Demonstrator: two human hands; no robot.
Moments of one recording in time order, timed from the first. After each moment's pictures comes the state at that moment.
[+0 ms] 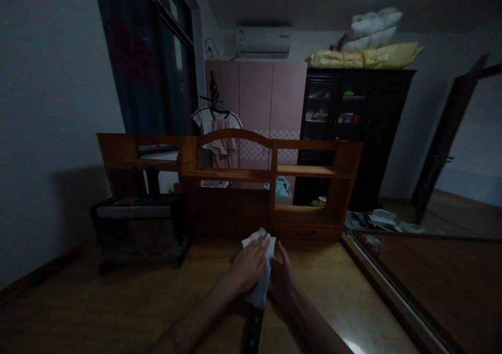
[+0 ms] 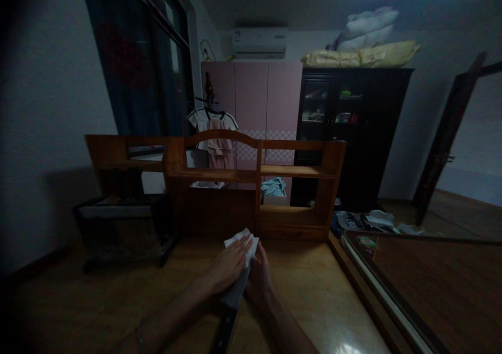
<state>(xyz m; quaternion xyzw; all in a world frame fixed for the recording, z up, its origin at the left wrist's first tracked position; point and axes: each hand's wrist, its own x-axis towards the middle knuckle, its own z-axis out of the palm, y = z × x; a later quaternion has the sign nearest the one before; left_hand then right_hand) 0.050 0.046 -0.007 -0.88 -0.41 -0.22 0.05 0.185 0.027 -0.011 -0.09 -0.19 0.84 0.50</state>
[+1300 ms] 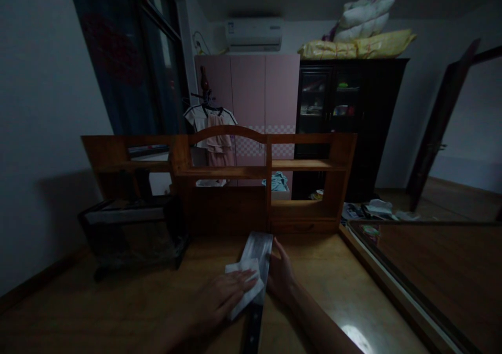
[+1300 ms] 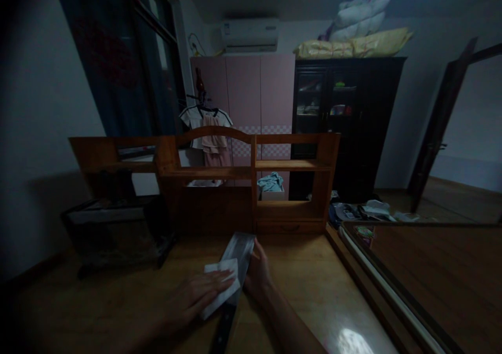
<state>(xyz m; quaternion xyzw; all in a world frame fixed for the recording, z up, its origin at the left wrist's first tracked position) -0.026 -0.037 0.017 -0.93 -0.32 -0.16 -0.11 0.185 0.026 -0.009 -0.13 -0.22 0.84 0.48</state>
